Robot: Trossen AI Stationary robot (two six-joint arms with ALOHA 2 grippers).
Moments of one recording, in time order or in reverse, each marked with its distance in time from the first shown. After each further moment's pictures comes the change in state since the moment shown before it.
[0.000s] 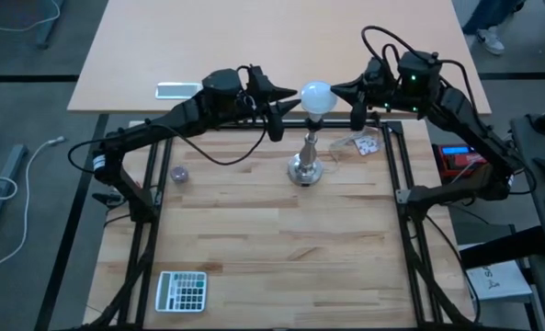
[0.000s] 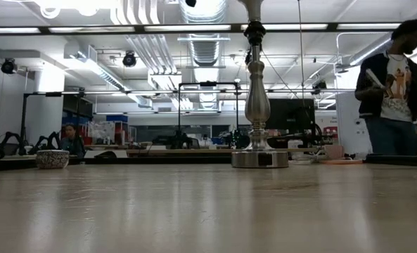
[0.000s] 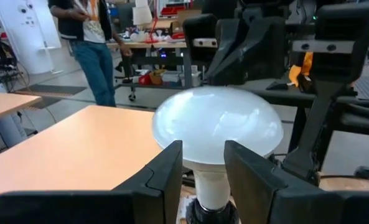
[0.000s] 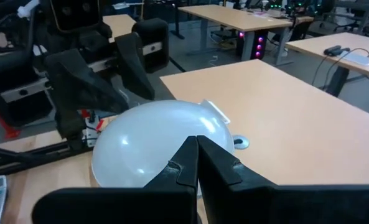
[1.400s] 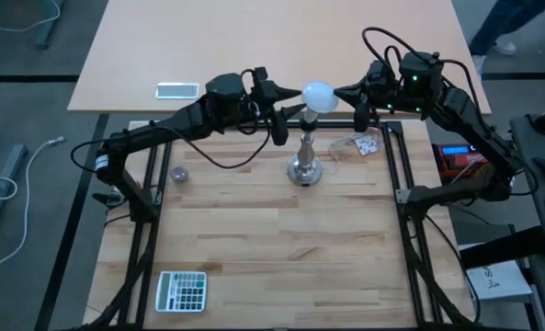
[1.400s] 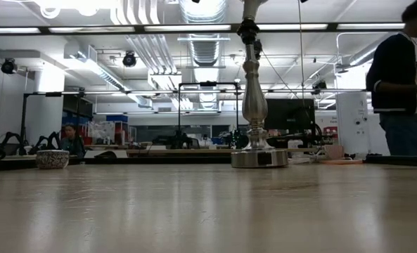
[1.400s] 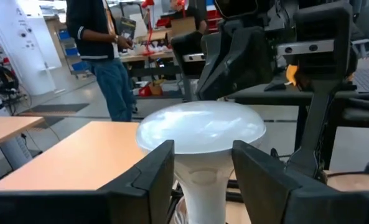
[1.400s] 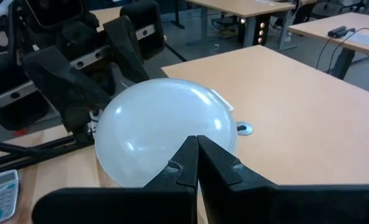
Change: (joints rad) left arm -0.028 0.025 -0.005 0.056 -0.009 0.082; right arm 0.002 0.002 -0.002 -0.055 -0.008 0.035
